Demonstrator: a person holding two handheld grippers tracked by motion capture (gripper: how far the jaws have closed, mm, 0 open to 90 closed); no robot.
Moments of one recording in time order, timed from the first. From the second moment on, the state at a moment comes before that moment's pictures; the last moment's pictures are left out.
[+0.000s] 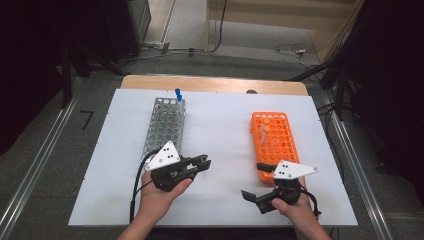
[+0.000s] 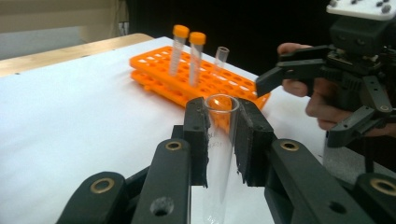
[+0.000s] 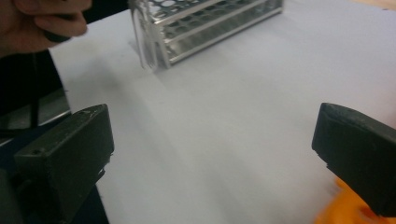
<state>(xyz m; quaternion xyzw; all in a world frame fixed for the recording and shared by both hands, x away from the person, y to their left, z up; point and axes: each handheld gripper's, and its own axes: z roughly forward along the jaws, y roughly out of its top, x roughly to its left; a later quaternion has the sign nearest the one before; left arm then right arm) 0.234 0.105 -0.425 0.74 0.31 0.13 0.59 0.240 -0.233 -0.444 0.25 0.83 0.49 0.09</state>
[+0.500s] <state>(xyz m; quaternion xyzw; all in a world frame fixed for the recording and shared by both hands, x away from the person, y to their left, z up) 0.269 0.135 -0.410 0.71 0.35 0.17 0.59 0.245 -0.291 -0.452 0.30 0.82 0.48 0.12</state>
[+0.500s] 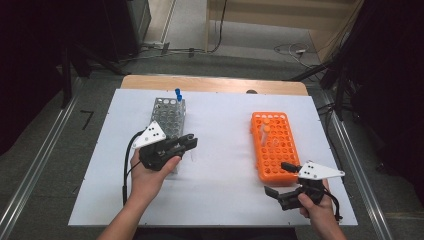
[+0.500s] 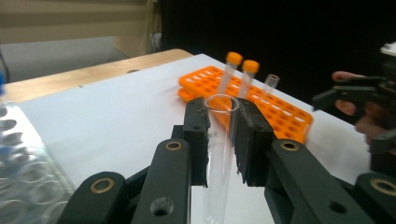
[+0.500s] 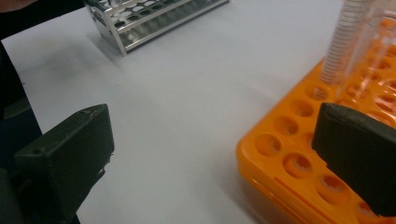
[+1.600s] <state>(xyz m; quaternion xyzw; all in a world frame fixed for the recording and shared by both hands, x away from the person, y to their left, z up) 0.375 0.167 -0.410 0.63 0.45 0.29 0.56 0.257 -0.311 -0.461 0.32 0.81 0.48 0.11</state>
